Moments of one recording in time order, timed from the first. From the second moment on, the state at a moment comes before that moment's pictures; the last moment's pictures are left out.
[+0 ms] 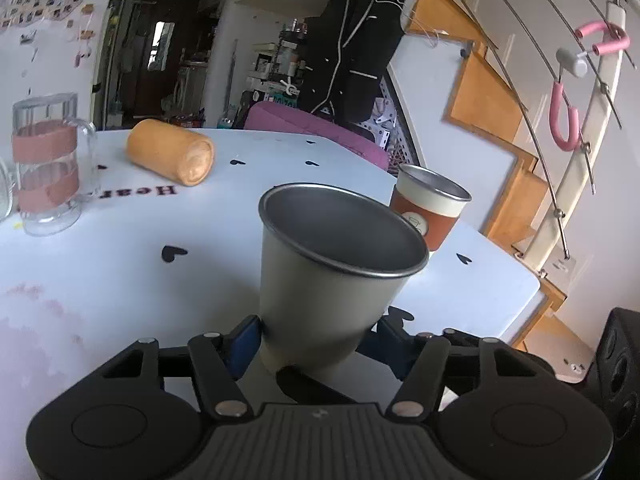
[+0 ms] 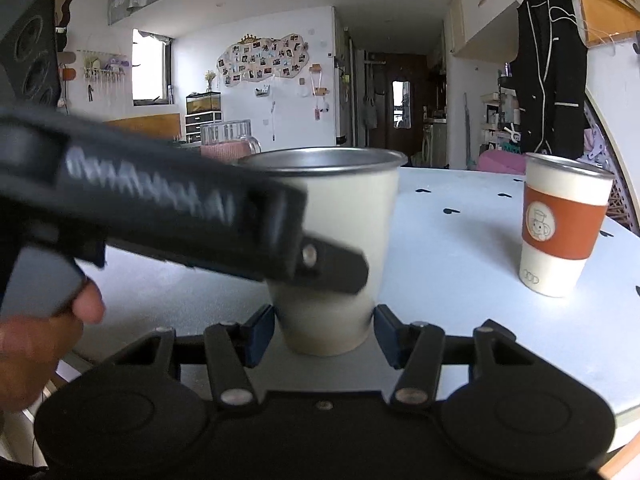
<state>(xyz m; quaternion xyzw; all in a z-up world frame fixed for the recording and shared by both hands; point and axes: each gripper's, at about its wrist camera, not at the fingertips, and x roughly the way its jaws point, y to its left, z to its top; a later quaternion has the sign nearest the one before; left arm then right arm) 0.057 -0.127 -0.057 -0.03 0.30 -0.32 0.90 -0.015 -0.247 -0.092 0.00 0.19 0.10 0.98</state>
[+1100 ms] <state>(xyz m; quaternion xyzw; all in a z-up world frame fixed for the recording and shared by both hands) 0.109 -0.199 -0.052 -0.02 0.27 -0.28 0.92 -0.049 -0.345 -0.076 0.06 0.18 -0.07 0.98</state>
